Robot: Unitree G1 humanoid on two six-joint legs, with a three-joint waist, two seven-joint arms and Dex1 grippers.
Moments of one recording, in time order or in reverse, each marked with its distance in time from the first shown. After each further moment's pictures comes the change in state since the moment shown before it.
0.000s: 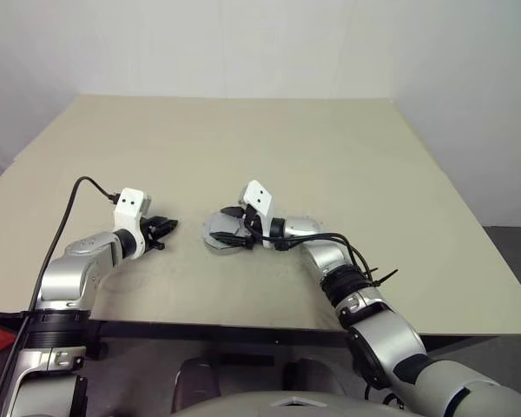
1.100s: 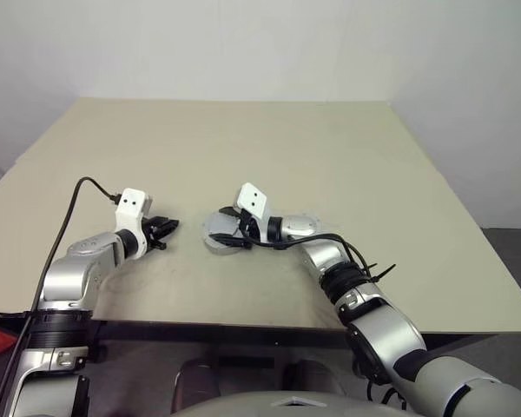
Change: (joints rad) left arm 0.000 -0.010 -0.002 -0.001 -0.001 0.000 0.013; right arm -0.031 -0.016 0.041 0.051 -0.067 -0.065 -0.041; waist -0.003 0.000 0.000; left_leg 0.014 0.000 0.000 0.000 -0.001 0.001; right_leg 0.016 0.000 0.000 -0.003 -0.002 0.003
